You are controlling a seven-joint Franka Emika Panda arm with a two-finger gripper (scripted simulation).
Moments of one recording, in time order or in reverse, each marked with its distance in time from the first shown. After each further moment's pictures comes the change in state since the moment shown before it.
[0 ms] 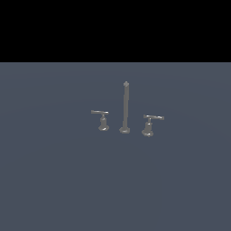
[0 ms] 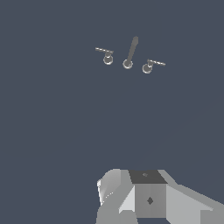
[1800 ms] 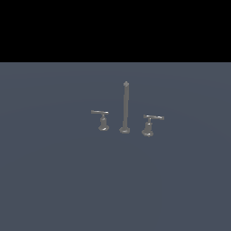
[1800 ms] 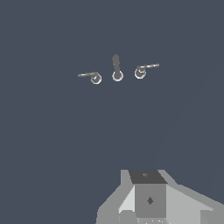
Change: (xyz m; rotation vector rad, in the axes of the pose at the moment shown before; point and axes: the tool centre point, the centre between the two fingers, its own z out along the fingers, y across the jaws) arm 0.096 0.024 0.046 0.087 -0.033 0.330
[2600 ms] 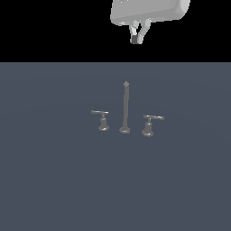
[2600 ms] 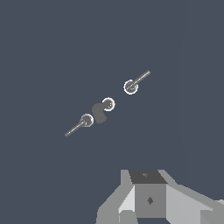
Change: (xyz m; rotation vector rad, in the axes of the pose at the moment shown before) arm 0.126 0.012 0.098 0.047 -0.019 0.541
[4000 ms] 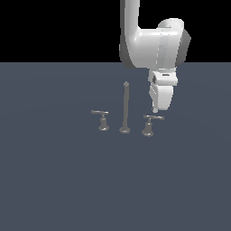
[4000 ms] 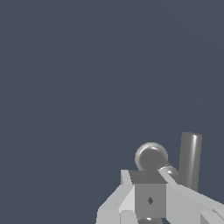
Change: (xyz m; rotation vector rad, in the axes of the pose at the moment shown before) arm 0.163 0.028 0.215 -0.031 0.123 0.853
